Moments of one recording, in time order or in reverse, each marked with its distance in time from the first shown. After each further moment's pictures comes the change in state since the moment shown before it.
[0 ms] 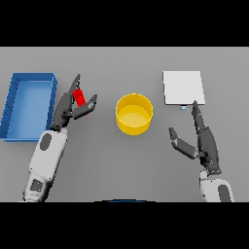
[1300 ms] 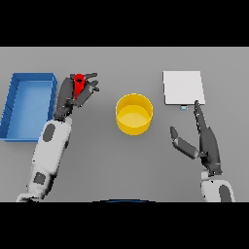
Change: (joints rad) left arm -0.083 -0.019 -0.001 -0.046 0.027 0.095 -0.020; right arm 0.005 -0.008 0.004 -0.023 0.025 -0.014 0.009
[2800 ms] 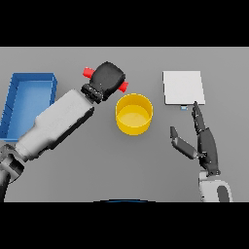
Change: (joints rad) left arm -0.456 0.265 -0.785 0.089 -0.747 -0.320 0.296; right arm 0.006 0.028 -0.006 0.012 -0.032 0.006 0.008
